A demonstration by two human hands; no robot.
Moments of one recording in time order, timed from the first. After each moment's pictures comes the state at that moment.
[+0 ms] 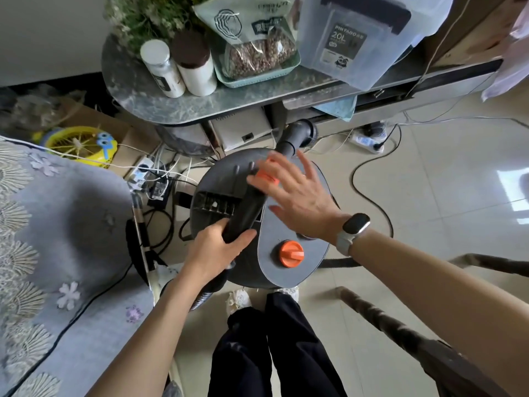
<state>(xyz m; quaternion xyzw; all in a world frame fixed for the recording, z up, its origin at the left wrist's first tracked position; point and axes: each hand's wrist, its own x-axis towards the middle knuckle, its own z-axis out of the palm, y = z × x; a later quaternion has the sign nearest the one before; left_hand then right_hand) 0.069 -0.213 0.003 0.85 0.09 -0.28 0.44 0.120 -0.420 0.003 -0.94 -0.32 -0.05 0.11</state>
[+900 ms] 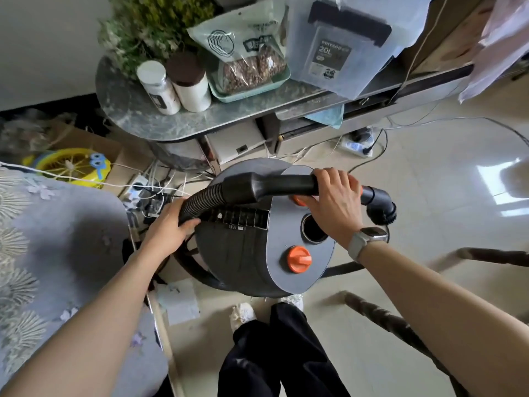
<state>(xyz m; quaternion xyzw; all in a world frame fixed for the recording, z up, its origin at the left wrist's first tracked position) 0.138 -0.117 -0.056 0.92 0.00 -0.24 0.30 0.106 -0.440 0.006 -0.99 0.05 0.04 0.10</state>
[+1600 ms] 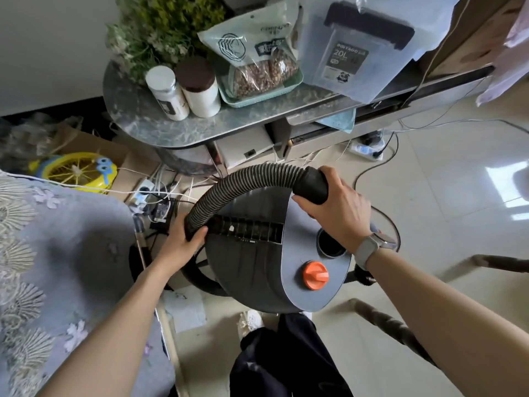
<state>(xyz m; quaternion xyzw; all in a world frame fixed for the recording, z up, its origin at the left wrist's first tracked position) 0.135 -0.116 -0.070 0.86 0.11 -0.29 0.41 0.128 -0.414 0.017 -0.97 0.14 0.06 0.19</state>
